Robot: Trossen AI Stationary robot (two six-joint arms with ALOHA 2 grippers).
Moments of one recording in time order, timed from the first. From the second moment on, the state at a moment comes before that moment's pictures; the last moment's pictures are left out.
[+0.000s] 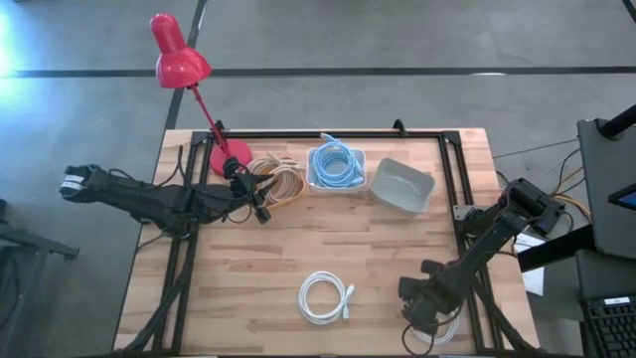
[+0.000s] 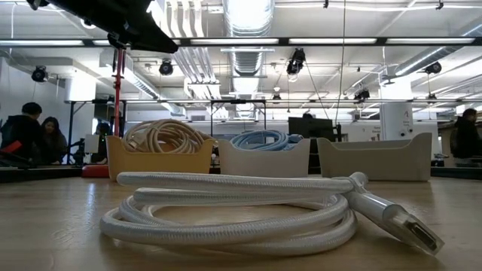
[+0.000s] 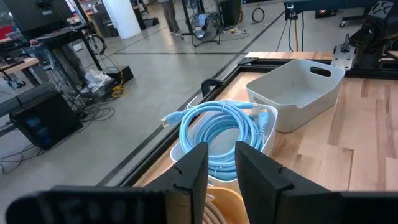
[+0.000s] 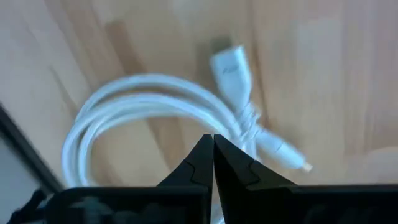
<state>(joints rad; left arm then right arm) -0.14 0.91 0.63 0.01 -0.77 -0.01 0.81 1.66 1.04 -0.91 -0.11 1.15</state>
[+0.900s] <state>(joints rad) -0.14 0.91 0.63 0.01 -0.77 0.00 0.80 1.66 0.99 -0.91 -0.16 0.96</state>
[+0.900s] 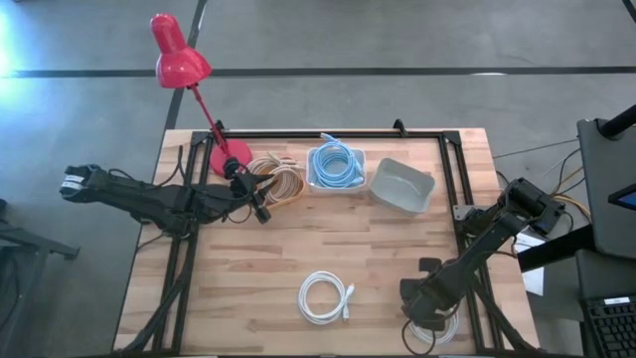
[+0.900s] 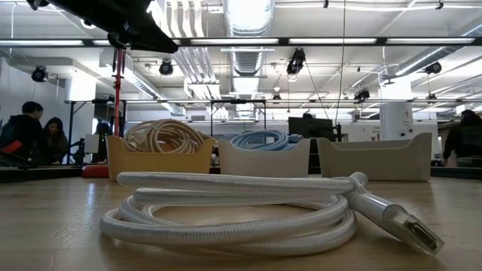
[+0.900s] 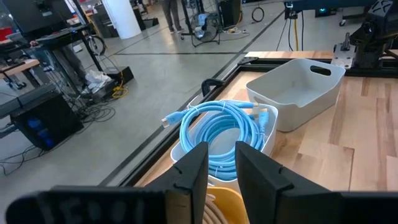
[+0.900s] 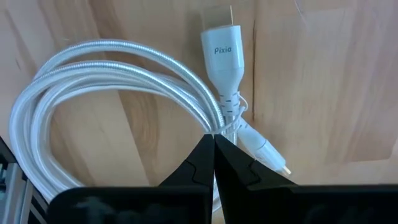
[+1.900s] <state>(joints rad) -0.14 1.15 0.72 0.08 -0.29 0.08 0.76 1.66 0.99 -0.94 -0.18 0.98</state>
